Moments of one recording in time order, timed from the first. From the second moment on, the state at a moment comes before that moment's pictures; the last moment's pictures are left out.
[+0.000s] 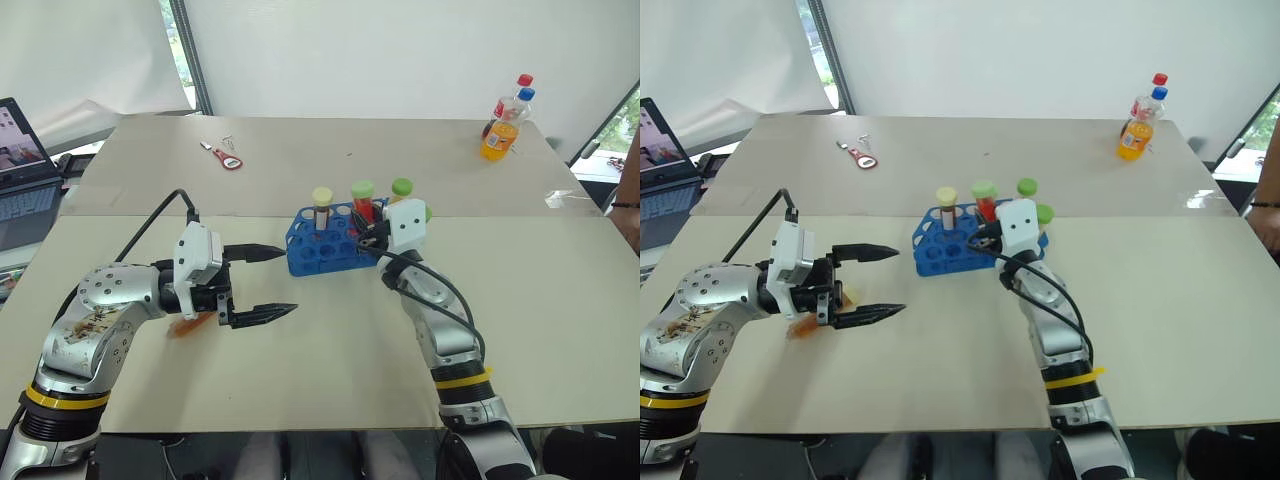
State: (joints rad) left arm -0.30 0.75 0.08 -0.35 -0.59 0.40 -1.12; right arm -0.49 -0.08 0.07 0.10 0.03 0.09 0.20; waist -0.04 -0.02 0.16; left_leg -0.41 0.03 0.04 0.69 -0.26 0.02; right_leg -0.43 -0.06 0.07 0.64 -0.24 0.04
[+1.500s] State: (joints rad) left arm -0.40 1.22 -0.03 -0.44 -0.56 0.94 -0.93; right arm -0.38 -0.66 0.07 -0.47 0.46 0.58 0.83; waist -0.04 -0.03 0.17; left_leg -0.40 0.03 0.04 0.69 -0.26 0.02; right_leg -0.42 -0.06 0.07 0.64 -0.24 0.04
